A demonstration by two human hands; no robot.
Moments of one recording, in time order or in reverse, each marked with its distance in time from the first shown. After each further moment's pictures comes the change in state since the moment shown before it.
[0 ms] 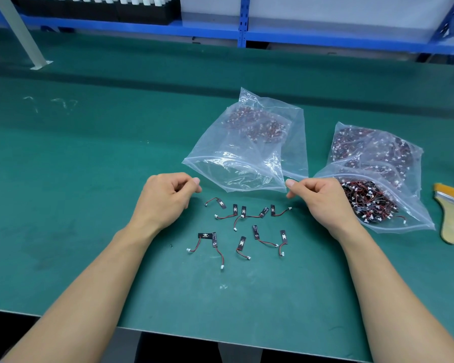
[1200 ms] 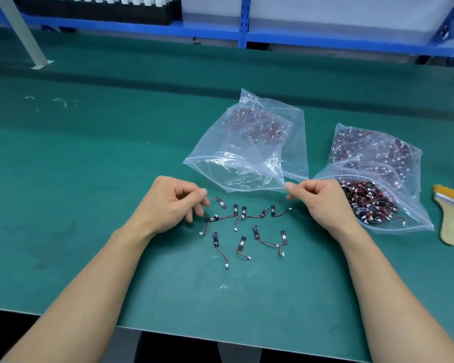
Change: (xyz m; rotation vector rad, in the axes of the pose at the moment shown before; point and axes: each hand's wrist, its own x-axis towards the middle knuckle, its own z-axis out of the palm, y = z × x) left_hand -0.009 0.008 -0.008 -0.190 -0.236 0.095; right_hand -0.003 -0.006 -0.001 -0.017 -0.005 0.027
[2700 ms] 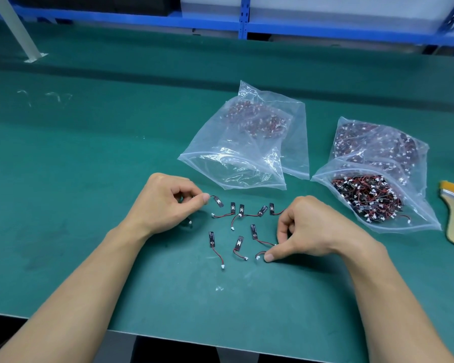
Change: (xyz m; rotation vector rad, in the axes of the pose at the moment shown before) left_hand 0.004 -0.001 0.006 0.232 0.108 0.202; right_hand -0.029 -0.041 0.001 -0.658 -0.618 -0.032
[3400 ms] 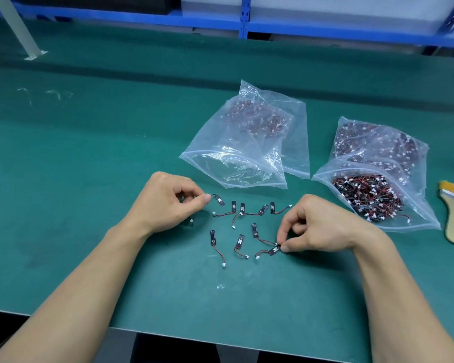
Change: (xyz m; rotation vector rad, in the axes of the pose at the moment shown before) left_hand -0.001 0.000 -0.002 0.032 -0.020 0.010; right_hand -0.003 0.017 -0.007 0.213 -0.108 -0.179
